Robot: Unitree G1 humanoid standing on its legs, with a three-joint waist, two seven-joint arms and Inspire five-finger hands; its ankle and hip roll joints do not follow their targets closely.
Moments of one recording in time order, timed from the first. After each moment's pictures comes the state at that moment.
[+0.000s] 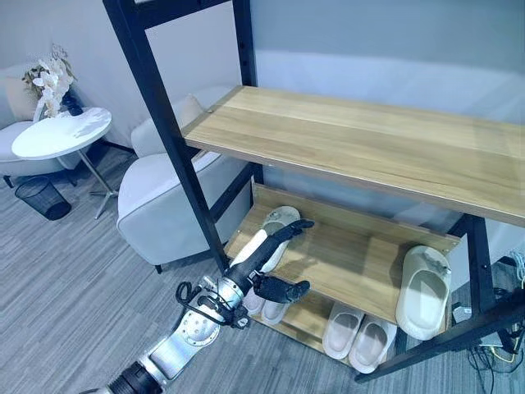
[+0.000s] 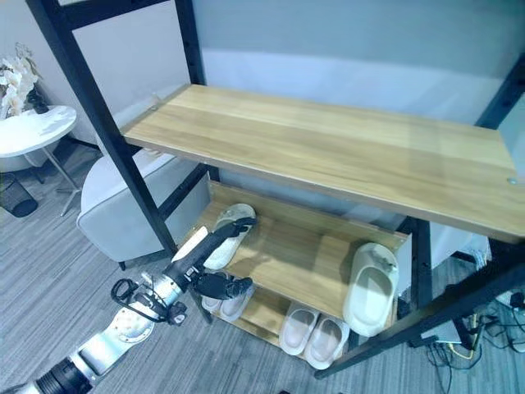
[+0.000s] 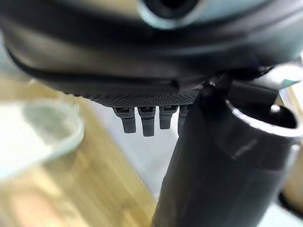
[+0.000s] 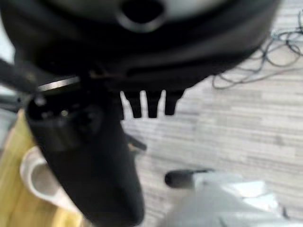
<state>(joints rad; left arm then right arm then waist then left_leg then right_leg) -0.18 0.54 -0.63 -0.03 0.10 -0.26 0.14 0.12 -0.22 0.10 1.25 0.32 -0.19 -0.27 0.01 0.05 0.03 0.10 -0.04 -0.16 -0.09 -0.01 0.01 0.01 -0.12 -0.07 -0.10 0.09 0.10</state>
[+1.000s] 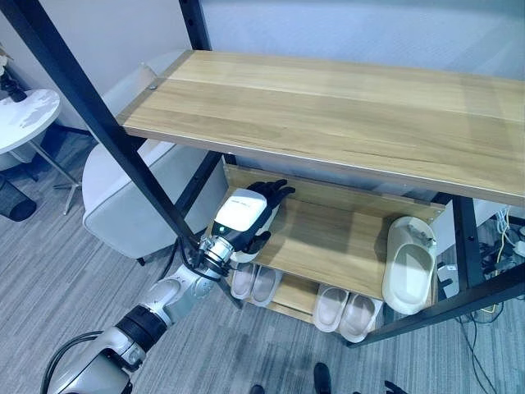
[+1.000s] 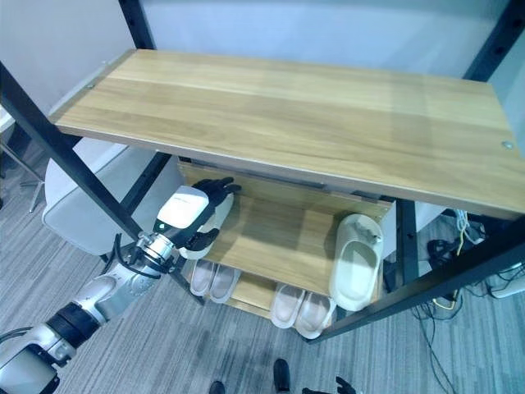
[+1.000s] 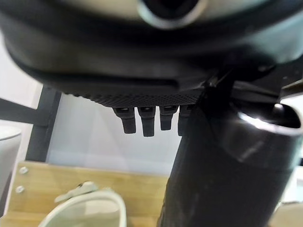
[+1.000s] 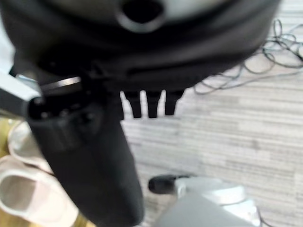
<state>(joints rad) -0.48 0.57 -0.62 0.27 0.70 -0.17 0.41 0.07 -0.24 0.11 1.24 0.29 -0.21 -0.27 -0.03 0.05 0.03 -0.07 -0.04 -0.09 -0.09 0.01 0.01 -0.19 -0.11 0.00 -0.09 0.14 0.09</state>
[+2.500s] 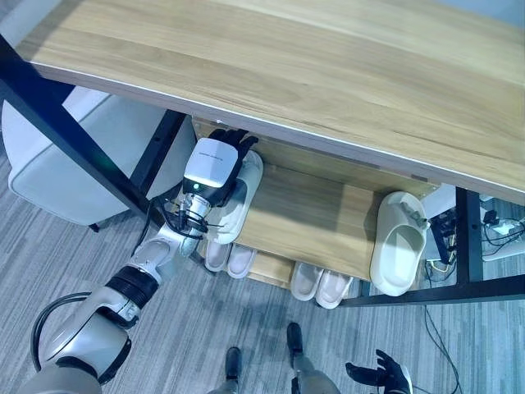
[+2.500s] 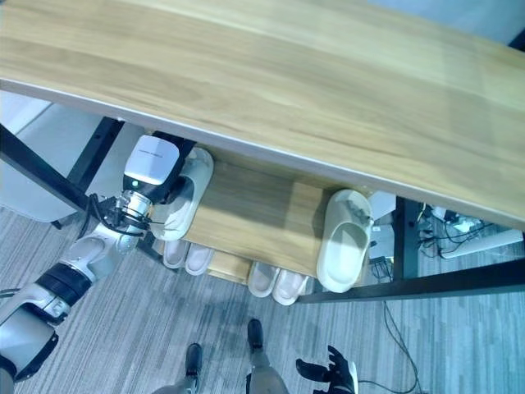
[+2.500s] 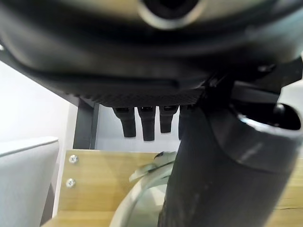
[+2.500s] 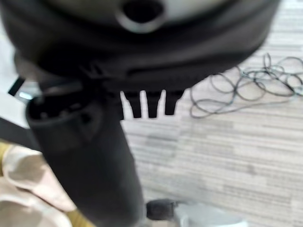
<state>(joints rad) -0.73 0.61 -0.62 0.50 0.74 -0.02 0.52 0.04 -0.23 0.13 1.13 0.29 -0.23 -0.27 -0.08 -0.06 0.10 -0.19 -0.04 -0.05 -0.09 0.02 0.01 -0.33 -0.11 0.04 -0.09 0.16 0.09</state>
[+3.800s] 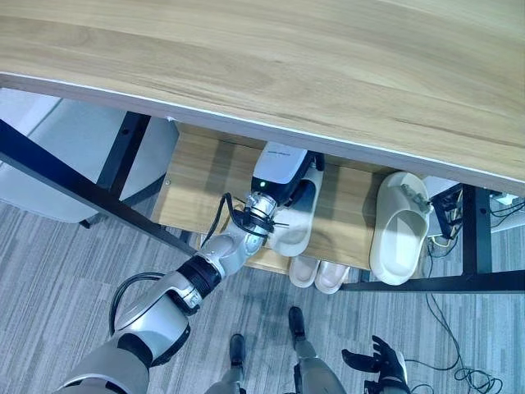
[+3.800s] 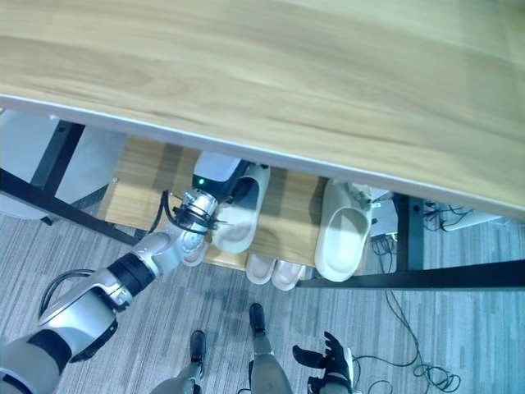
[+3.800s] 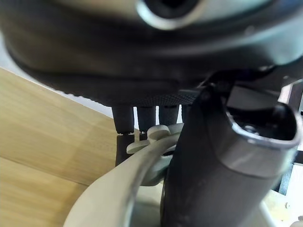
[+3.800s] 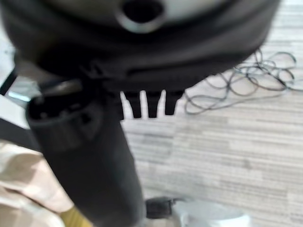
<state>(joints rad) -0.89 0.25 -0.75 0.61 0.60 -0.05 0.56 -0.01 -0.23 0.16 1.13 0.29 -0.24 -0.31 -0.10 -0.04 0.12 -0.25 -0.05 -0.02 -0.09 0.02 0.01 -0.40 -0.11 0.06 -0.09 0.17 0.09</state>
